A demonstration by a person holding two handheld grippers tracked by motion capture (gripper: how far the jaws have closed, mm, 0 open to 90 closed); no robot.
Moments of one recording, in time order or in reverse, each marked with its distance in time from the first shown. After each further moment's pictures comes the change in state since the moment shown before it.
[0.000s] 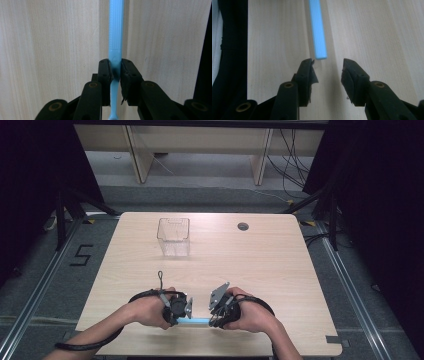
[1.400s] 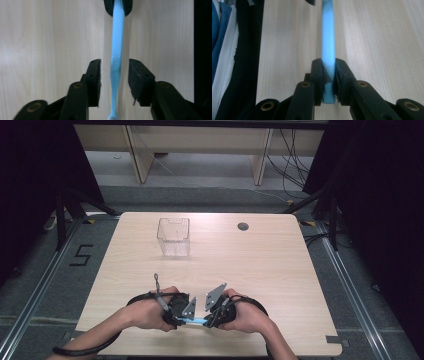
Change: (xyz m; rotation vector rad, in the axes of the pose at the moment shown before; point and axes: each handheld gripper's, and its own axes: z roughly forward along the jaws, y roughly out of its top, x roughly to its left) left arm -0.012 0.004 -0.021 -0.210 0.124 0.058; right arm 0.001 0.002 0.012 -0.060 0.077 0.025
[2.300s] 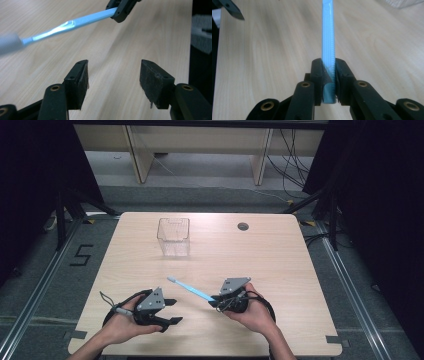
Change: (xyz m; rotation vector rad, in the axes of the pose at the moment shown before) left arm -0.014 -0.076 0.000 -0.546 0.117 -0.503; right arm -0.014 -0.021 -0.023 -0.309 -0.262 0.163
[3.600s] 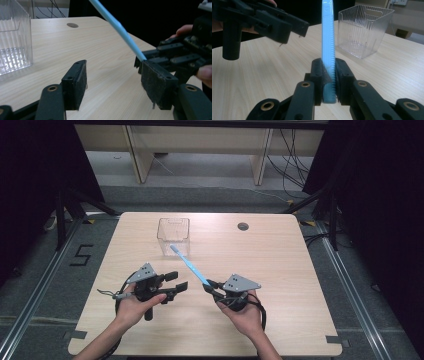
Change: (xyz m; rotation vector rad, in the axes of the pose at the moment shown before) left arm 0.042 0.020 0.013 -0.399 0.056 -0.366; right arm 0.009 0.006 0.004 -0.409 -0.168 0.091
